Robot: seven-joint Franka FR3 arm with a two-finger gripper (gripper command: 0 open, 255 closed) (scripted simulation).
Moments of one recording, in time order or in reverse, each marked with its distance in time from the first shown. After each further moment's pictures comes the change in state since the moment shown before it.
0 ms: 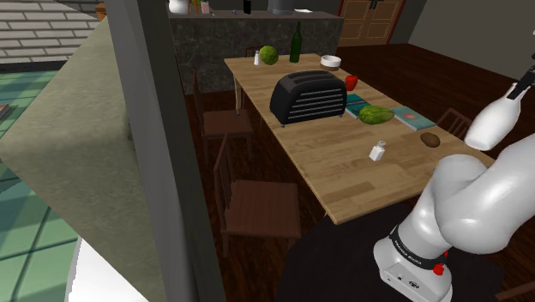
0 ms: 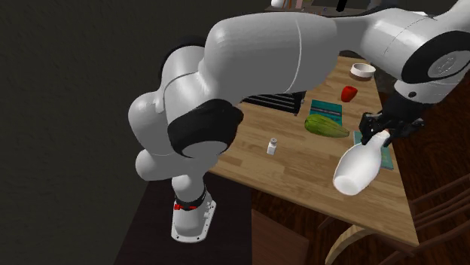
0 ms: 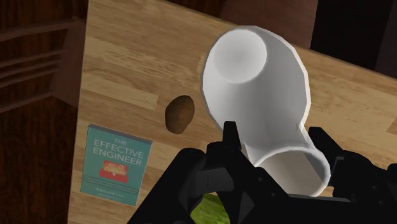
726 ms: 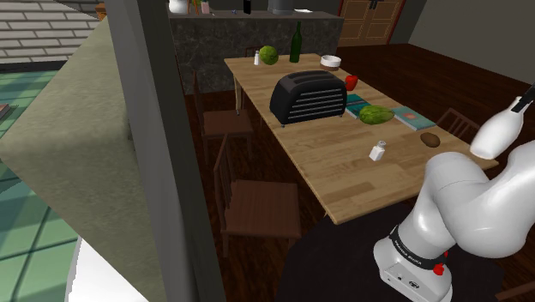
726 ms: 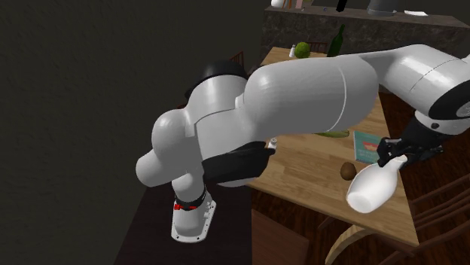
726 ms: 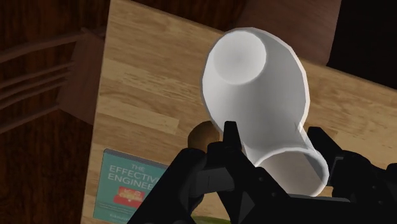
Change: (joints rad) arm 0.261 -0.182 -0.242 0.128 -0.158 0.020 -0.002
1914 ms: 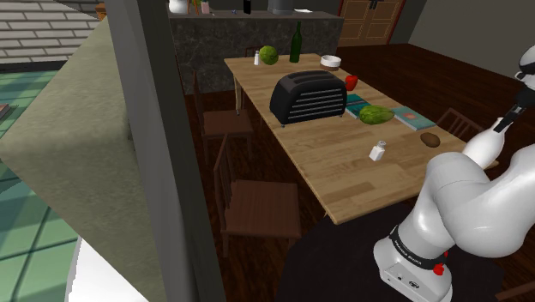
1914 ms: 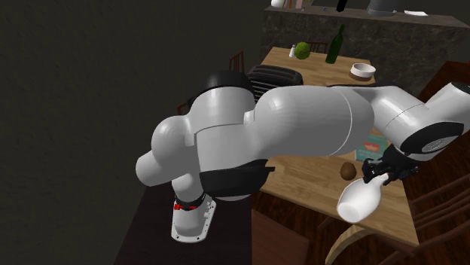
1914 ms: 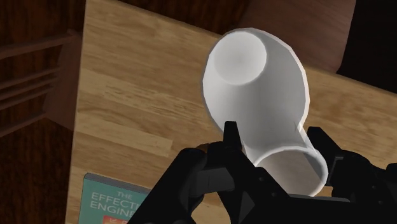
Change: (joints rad) arm -0.033 -0.045 -0.037 -0.192 -0.056 0.197 0.039
